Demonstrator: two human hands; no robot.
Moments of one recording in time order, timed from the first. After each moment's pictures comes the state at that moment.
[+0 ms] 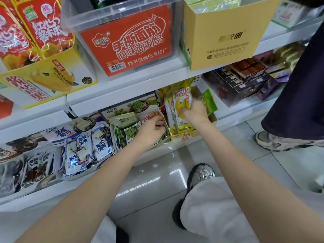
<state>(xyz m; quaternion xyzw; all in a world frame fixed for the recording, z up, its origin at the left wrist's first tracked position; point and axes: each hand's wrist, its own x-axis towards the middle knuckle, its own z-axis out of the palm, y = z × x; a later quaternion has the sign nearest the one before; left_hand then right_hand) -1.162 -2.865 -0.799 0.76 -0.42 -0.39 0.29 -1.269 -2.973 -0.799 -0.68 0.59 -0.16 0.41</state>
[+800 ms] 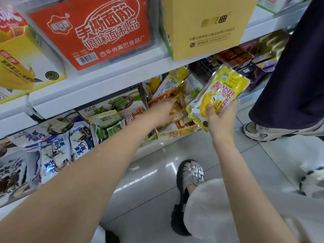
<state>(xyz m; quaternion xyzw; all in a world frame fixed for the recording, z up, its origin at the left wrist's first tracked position) -1.185 -2.949 -0.811 0.71 -0.66 -0.24 0.03 -1.351 -2.952 -0.803 -0.52 0.58 -0.46 0.43</state>
